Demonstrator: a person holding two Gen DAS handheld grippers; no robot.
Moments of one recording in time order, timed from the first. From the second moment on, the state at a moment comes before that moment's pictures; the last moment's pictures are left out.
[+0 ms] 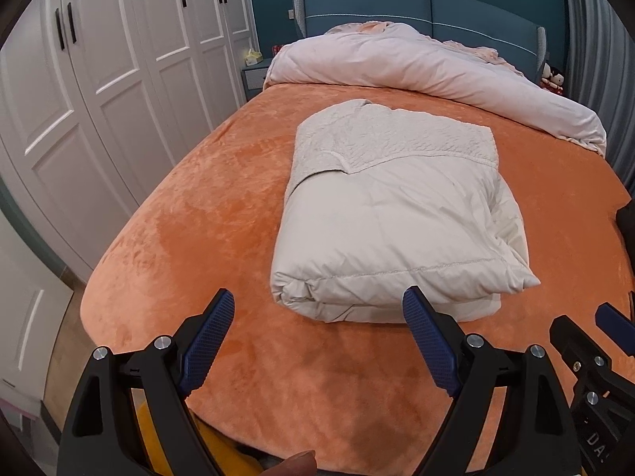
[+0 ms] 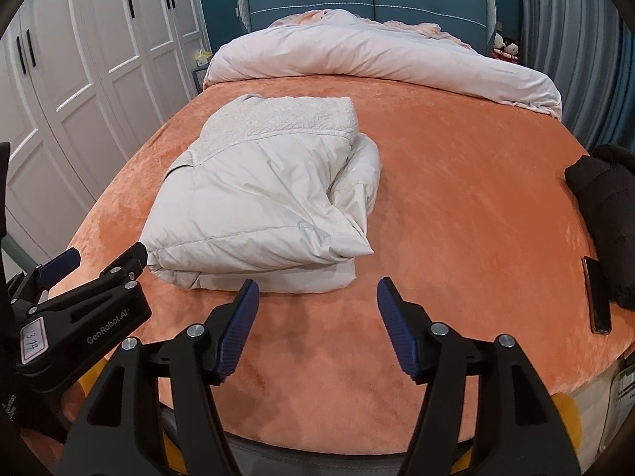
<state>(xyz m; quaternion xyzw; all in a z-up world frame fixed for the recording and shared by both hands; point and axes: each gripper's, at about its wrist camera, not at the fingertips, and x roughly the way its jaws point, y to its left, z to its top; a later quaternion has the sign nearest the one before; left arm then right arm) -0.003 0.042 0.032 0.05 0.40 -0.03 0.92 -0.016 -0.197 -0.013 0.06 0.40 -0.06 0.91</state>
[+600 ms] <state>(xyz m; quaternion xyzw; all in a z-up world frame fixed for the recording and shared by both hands) -0.015 0.042 0.030 0.06 0.40 -0.02 0.92 -0.024 -0.174 -0.013 0.05 0.39 -0.06 0.92</state>
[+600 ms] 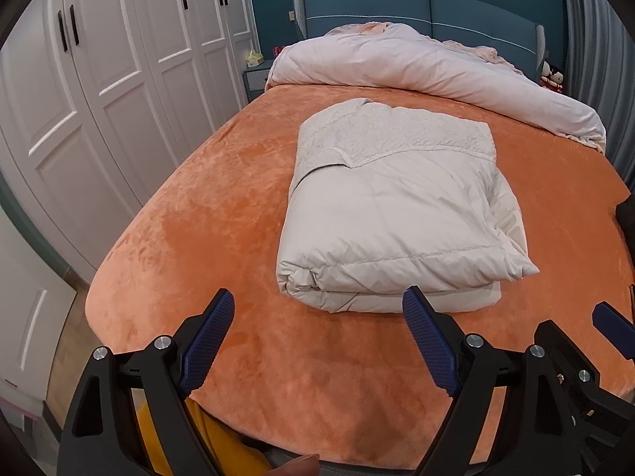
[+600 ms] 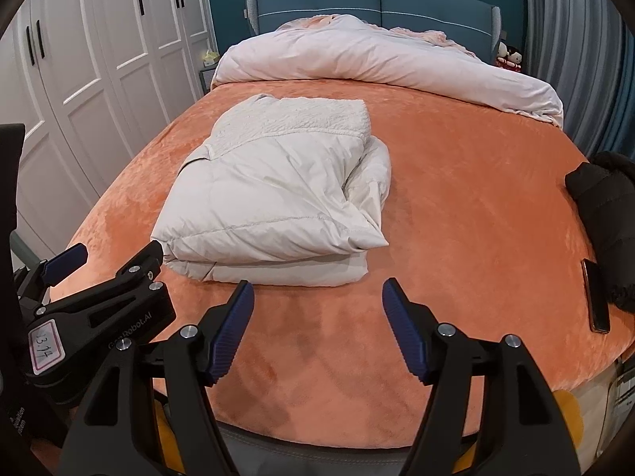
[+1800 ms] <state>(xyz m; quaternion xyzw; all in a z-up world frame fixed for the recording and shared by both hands) -0.024 0.047 0.021 0.06 0.40 -0.01 0.92 -0.031 -0.163 -0.020 0.04 0.39 -0.08 0.92</state>
